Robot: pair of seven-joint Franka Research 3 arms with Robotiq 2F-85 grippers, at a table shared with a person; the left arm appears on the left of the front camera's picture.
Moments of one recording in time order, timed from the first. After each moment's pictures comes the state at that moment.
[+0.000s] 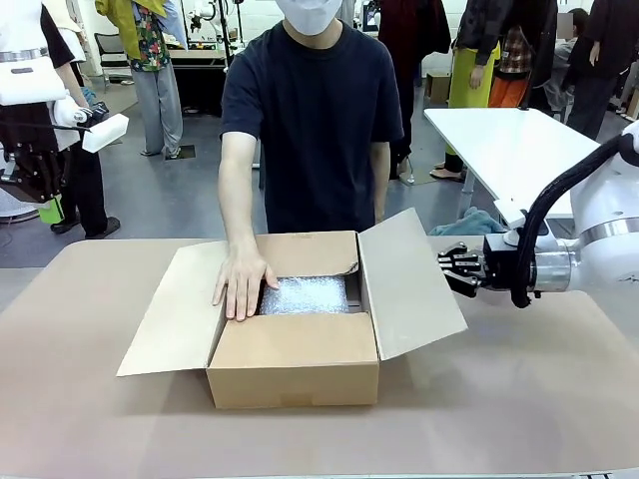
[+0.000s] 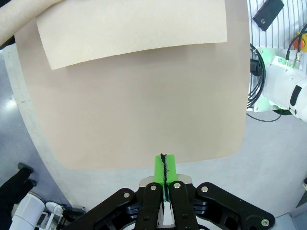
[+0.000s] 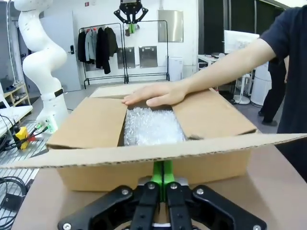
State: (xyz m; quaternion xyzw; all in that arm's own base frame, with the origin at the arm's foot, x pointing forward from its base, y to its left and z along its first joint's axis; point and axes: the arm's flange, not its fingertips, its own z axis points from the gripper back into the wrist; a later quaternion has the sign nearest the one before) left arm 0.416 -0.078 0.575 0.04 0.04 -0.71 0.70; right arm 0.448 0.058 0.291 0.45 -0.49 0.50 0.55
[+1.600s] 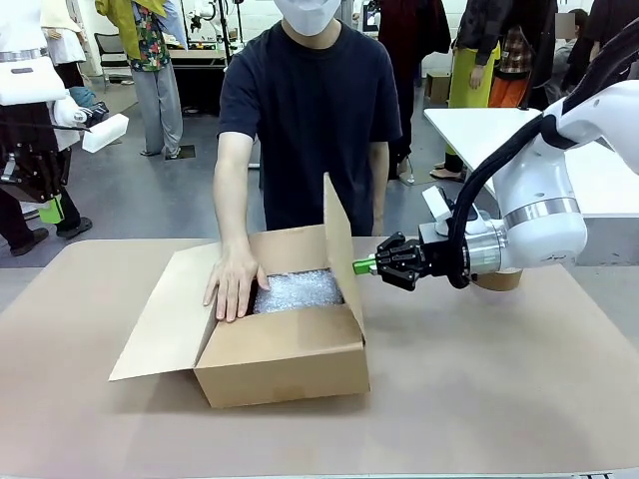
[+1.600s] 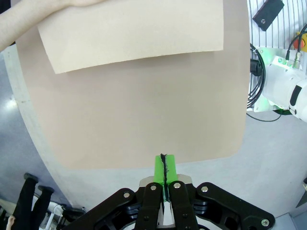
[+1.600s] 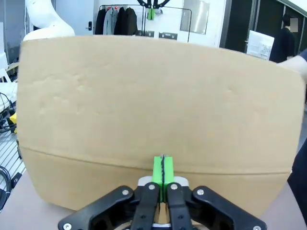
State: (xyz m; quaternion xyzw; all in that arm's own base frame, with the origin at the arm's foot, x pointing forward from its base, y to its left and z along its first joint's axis) left arm 0.416 -0.078 0.575 0.04 0.04 -0.71 0.70; right arm 0.465 0.158 0.312 0.42 -0.47 0.57 0.52
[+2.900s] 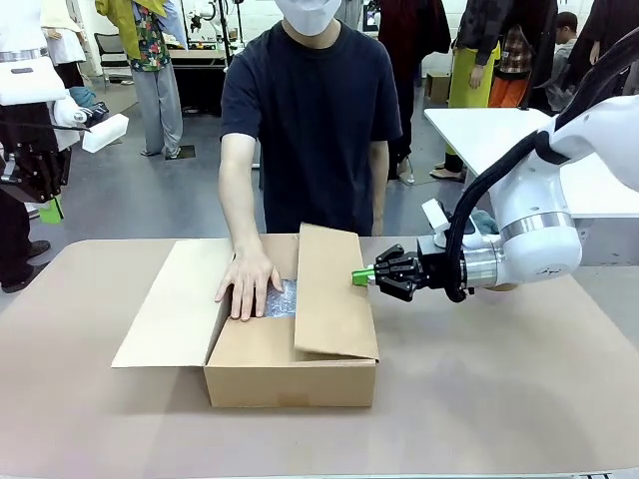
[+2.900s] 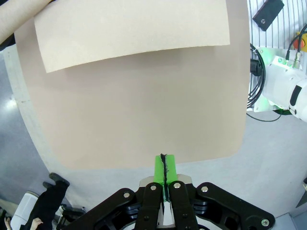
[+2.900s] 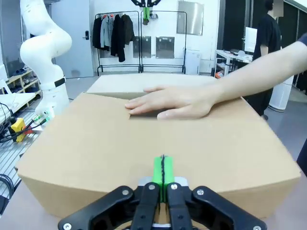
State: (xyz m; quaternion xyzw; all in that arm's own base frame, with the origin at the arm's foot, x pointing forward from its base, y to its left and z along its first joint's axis) left arm 0.416 -0.077 0.575 0.04 0.04 -0.71 0.70; right arm 0.461 0.158 0.276 0.45 -0.46 0.54 0.54
